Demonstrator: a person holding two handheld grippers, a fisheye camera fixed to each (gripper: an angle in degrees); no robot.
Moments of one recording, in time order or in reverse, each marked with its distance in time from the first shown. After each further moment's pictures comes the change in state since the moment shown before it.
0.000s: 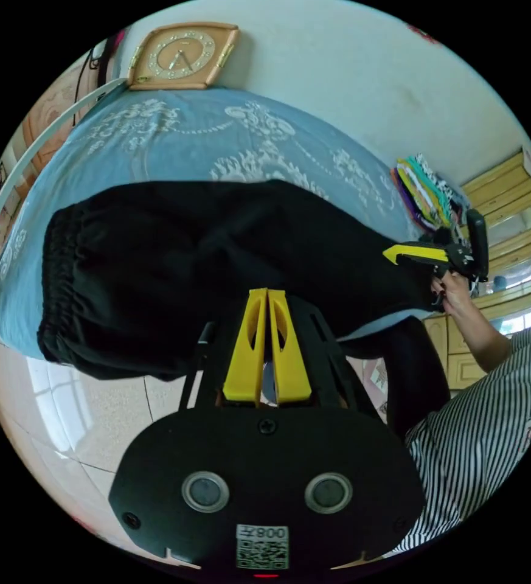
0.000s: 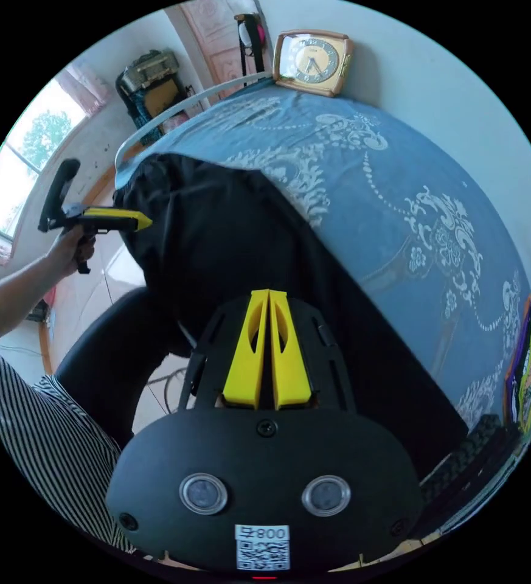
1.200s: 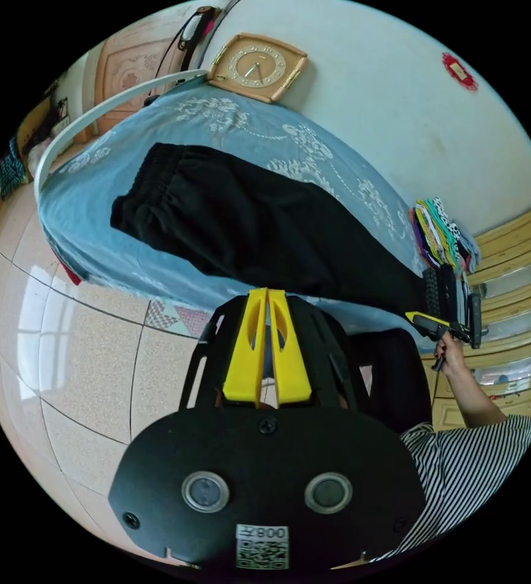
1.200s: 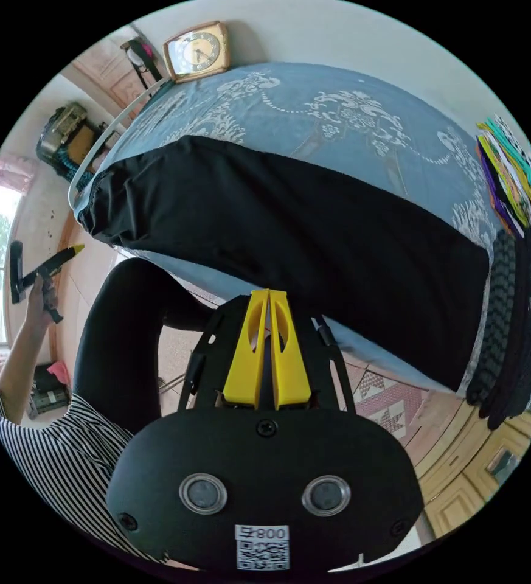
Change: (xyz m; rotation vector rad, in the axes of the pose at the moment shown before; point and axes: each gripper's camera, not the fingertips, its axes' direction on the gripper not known) left arm 0.111 0.176 0.215 0.103 -0.032 -0.241; right arm 0.103 0.400 -0.139 -0.066 0.030 0.416
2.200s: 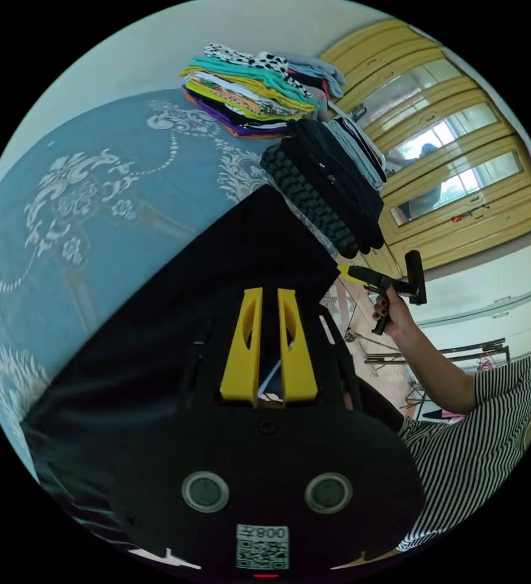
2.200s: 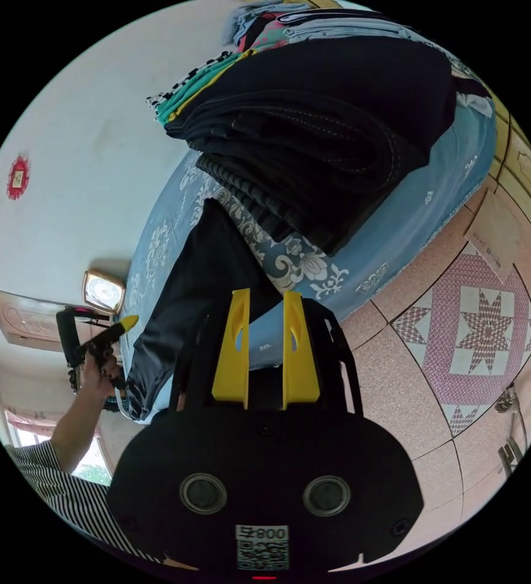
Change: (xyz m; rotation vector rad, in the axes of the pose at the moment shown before) left arm 0.560 -0.010 0.507 -0.431 0.322 0.868; right arm 0.525 0.420 -0.051 0.479 -0.336 0.937
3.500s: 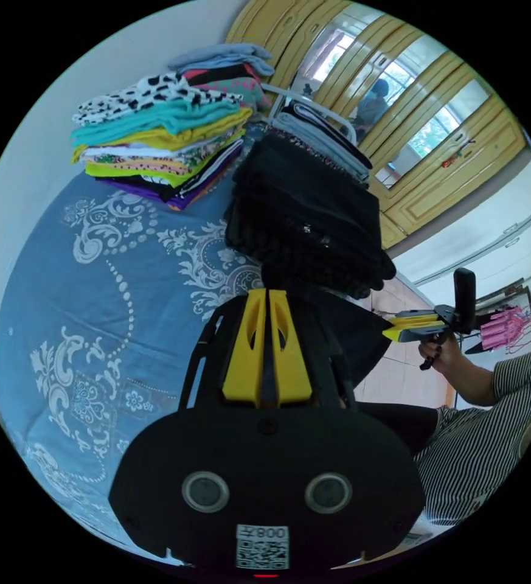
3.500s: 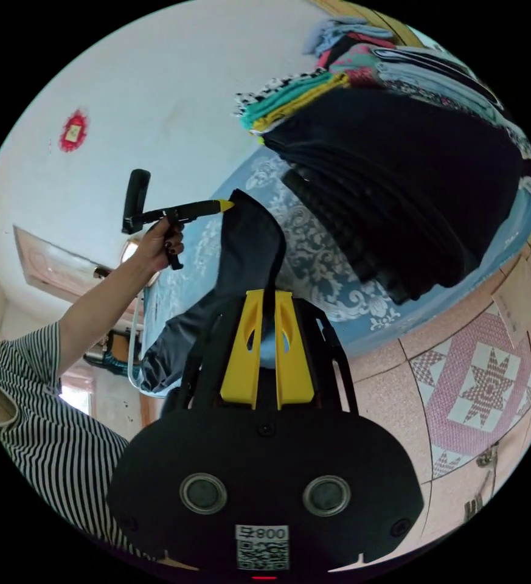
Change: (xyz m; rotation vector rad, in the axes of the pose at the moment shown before) left arm -0.043 -0.266 0.182 -0.082 -0.090 0.381; right arm -0.136 0.029 -0.031 0.016 -0.116 -0.226
